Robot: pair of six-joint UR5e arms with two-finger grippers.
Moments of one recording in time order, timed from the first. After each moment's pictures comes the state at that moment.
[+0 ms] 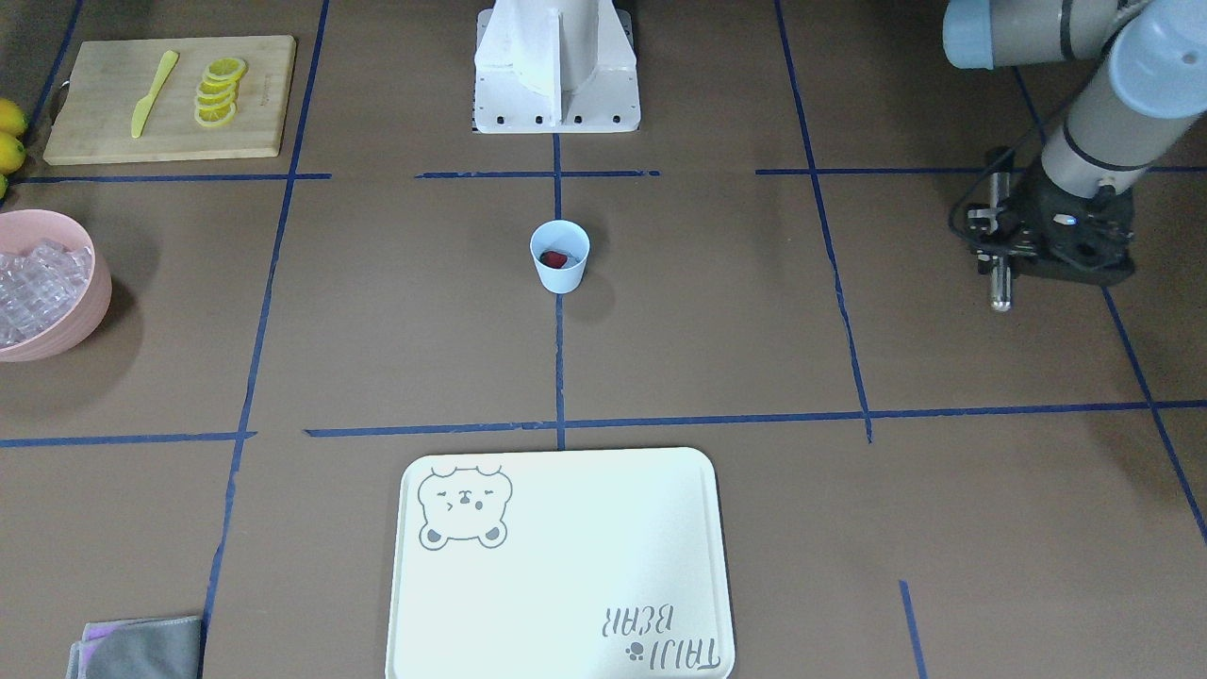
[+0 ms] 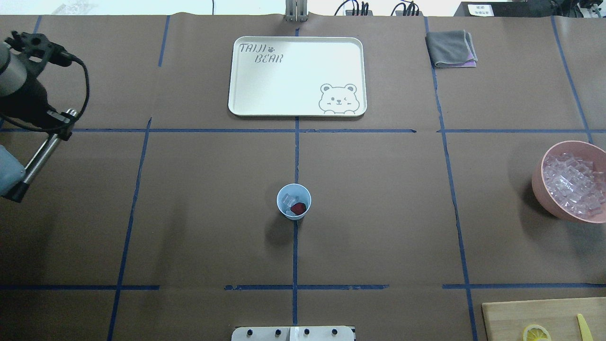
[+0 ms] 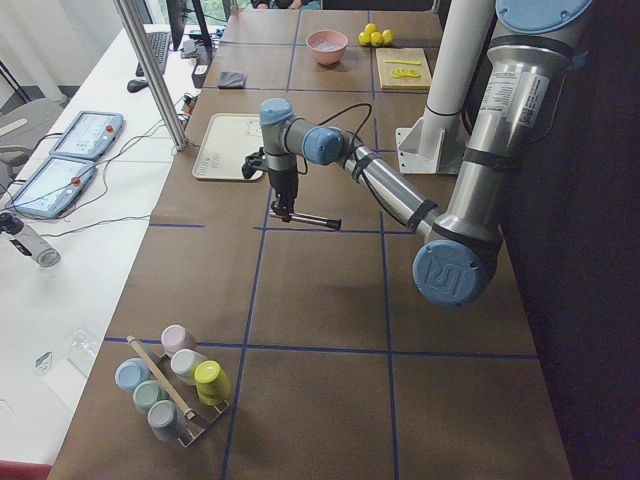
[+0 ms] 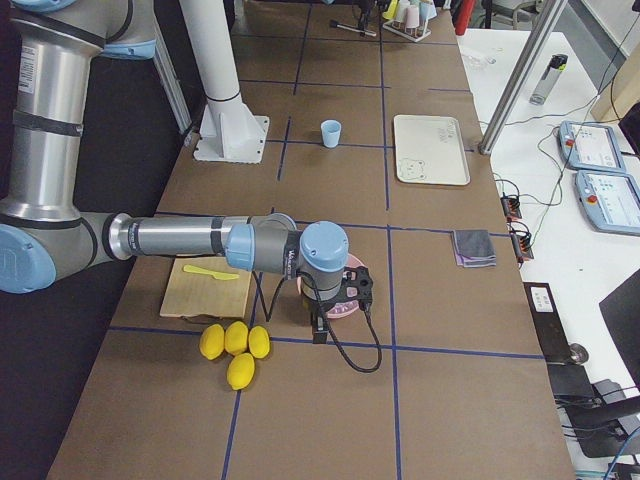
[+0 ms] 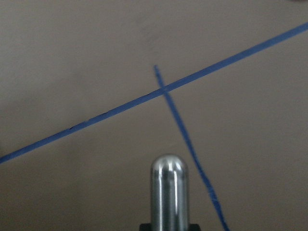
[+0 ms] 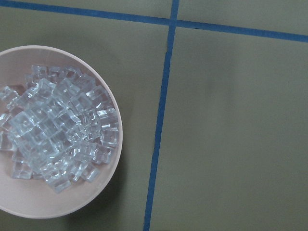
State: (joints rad) left arm -1.07 -1.78 -1.94 -1.30 -2.13 -0.35; right arm 1.59 -1.79 1.85 -1.71 2.35 -0.17
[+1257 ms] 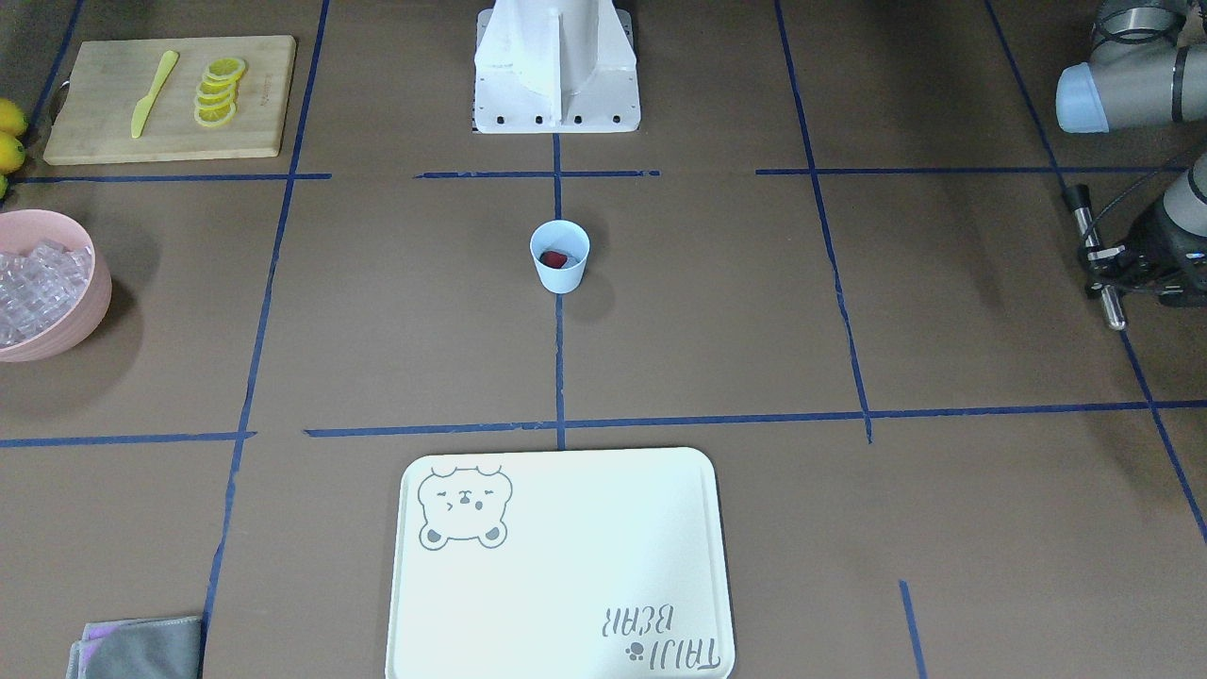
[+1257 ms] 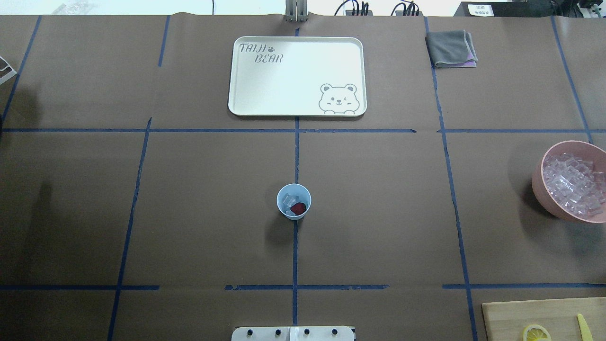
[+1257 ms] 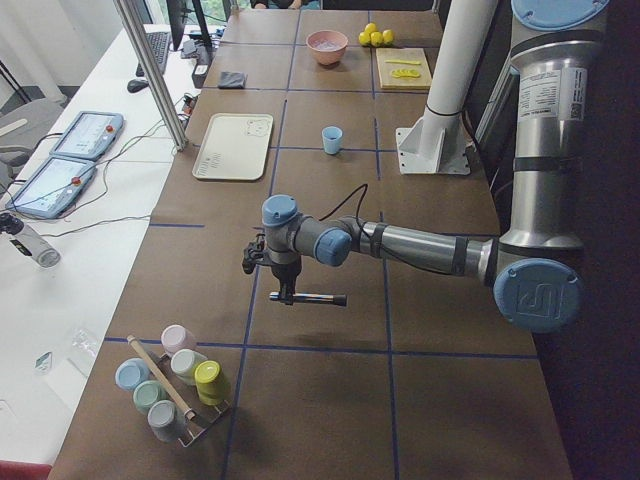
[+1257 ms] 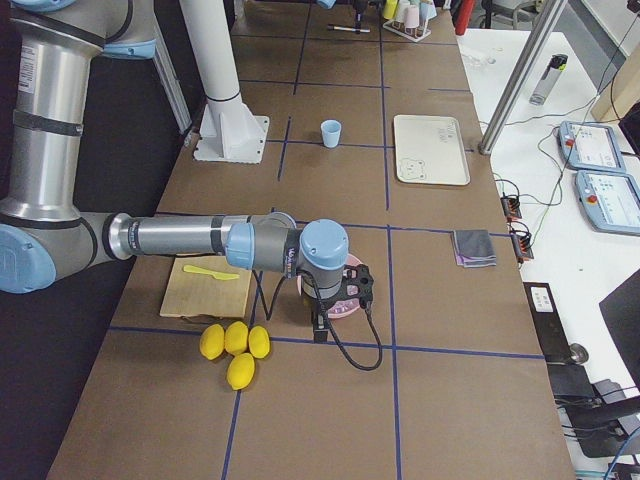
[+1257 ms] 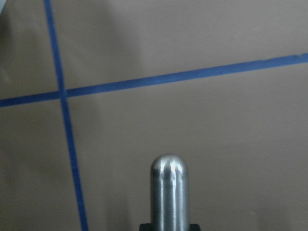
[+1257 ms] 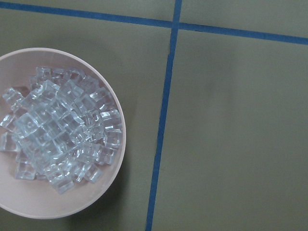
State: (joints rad) left arm -1.15 -1.53 -1.66 -1.85 -2.14 -0.48; right arm 1.59 -1.79 1.86 -1.71 2.35 -0.17
